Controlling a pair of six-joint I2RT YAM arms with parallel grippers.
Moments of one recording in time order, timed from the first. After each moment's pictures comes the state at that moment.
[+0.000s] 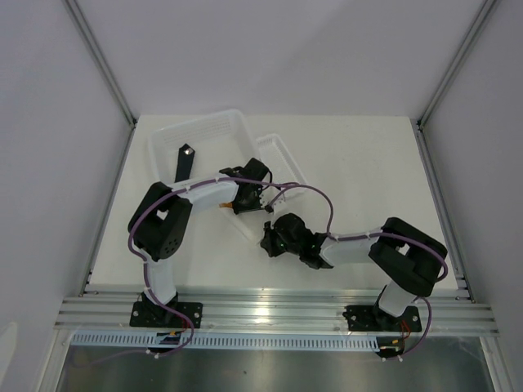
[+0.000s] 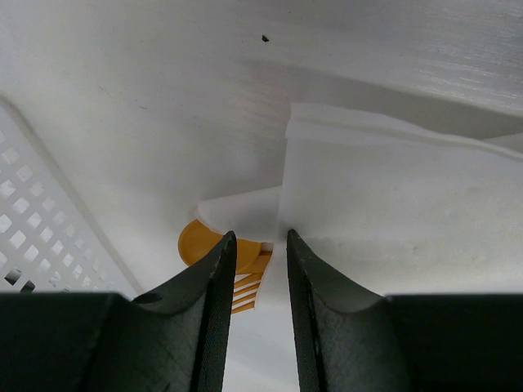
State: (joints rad) left arm -0.63 1.91 1.28 -0.61 -0.10 0.82; right arm 1.00 1.67 0.67 0.39 0.06 0.51
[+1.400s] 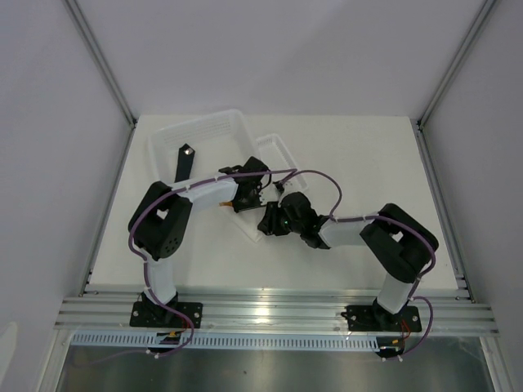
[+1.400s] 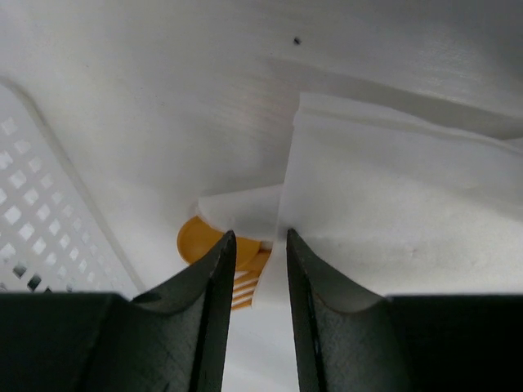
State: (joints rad) left arm -0.62 1.91 1.29 -0.58 -0.10 0.79; right arm 0.82 1.74 0.78 0.38 -0.07 0.63
